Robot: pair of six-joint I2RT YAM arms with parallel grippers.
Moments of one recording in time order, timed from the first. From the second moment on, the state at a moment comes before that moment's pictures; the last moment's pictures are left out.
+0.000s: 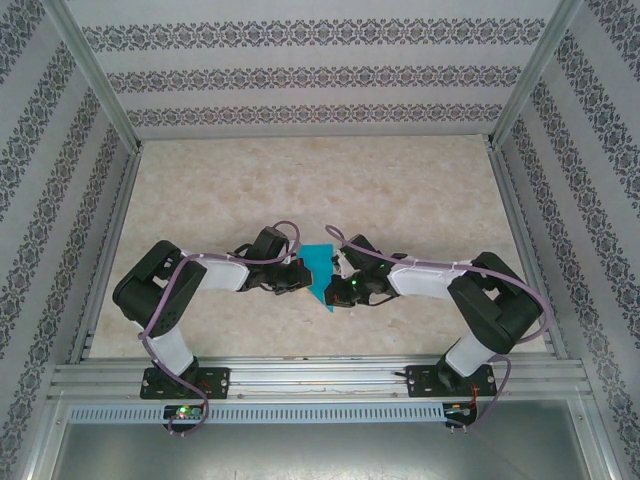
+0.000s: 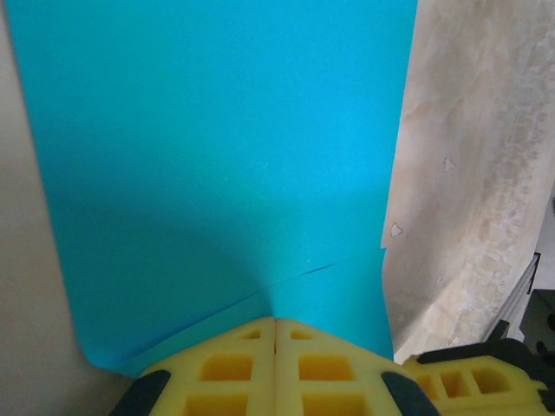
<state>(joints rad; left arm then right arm) -0.56 1.74 0.71 0.12 0.52 -0.84 0.71 1.61 0.71 -0.20 -0.51 0.72</state>
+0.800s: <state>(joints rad) -0.59 1.53 0.58 0.15 0.47 -0.85 0.76 1.63 0.75 -0.27 -0.40 0.72</state>
